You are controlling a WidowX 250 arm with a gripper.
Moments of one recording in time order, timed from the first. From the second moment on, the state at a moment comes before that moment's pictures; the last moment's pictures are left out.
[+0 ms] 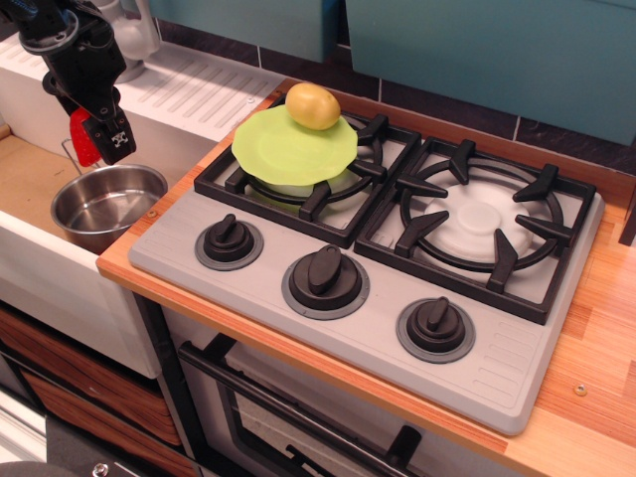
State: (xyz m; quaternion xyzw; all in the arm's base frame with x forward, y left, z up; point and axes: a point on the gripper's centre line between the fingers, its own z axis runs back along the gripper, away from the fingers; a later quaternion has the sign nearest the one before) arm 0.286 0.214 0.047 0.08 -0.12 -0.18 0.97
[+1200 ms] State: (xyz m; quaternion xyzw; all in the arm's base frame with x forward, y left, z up) arm 0.275 0.204 0.041 0.07 -0.10 -0.17 0.98
